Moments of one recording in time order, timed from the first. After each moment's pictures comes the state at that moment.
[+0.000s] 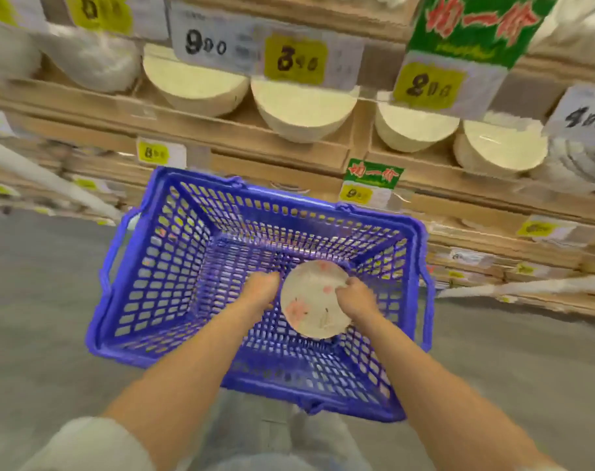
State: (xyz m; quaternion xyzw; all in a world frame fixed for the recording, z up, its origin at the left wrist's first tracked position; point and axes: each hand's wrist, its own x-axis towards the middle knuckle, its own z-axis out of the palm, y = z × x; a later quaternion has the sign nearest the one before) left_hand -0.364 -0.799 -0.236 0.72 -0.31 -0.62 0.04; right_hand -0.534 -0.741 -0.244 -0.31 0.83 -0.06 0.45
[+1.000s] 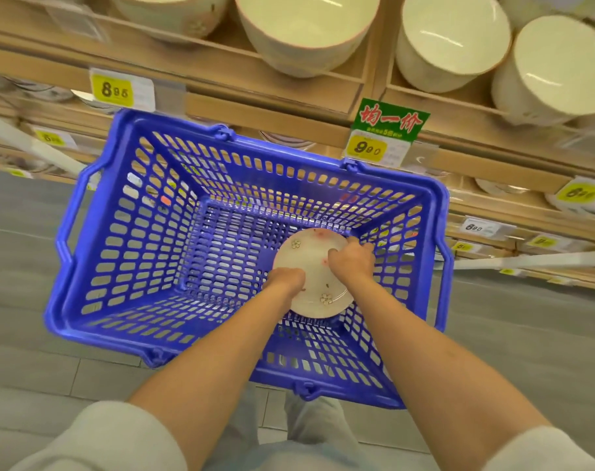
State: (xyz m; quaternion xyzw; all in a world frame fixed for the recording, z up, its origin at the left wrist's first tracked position) left_hand -0.406 -0.759 -0.308 0.74 -0.22 -0.64 -0.03; right_hand -0.531 -0.762 -0.301 -0.30 0.87 0.01 0.39
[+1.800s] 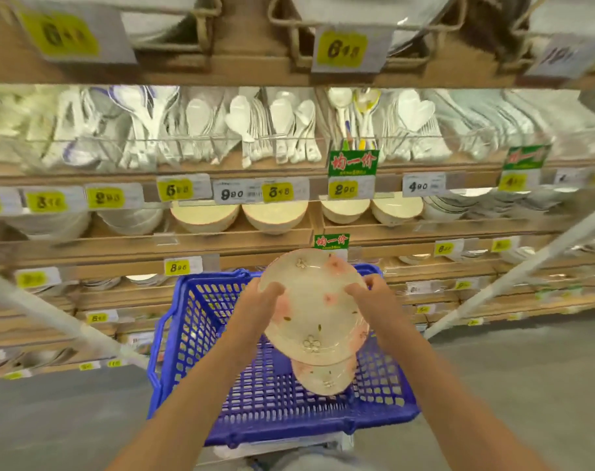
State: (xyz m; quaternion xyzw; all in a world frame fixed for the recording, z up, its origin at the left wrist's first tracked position) left_hand -0.317 -0.803 -0.046 0.56 -0.48 -0.64 0.22; right_hand -0.495 -0.720 -0.043 -0.19 0.79 -0.41 0.42
